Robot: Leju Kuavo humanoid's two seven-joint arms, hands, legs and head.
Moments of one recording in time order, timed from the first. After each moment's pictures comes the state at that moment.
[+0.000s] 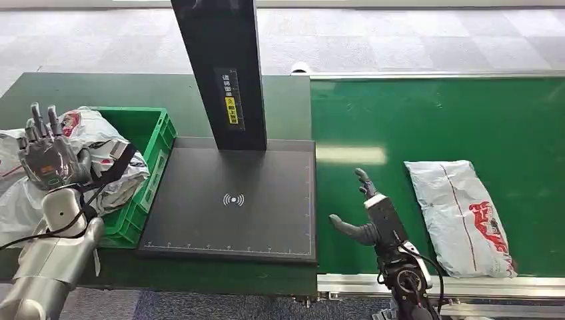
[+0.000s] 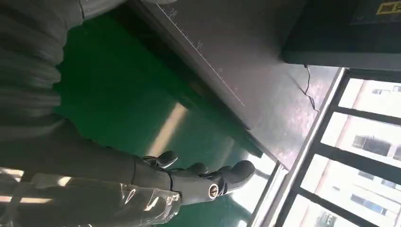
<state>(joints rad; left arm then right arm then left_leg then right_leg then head) -0.52 0.30 -0.11 -0.95 -1.57 0.70 0.54 -0.16 0.04 0.11 -1.26 0.27 0.10 -0.29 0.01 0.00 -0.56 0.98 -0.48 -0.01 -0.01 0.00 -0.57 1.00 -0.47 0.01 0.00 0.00</state>
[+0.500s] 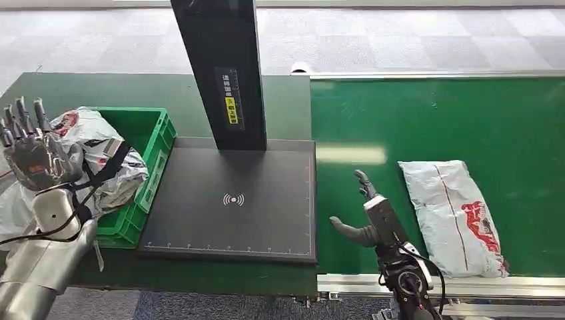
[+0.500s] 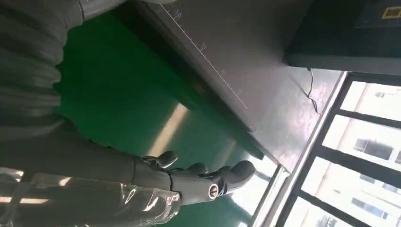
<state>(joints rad) -0.47 0.40 -0.19 -1.14 -1.57 0.70 0.67 -0.16 0.02 0.13 -1.26 0.27 0.10 -0.29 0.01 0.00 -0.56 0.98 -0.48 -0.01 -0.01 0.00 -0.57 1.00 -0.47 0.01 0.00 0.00</state>
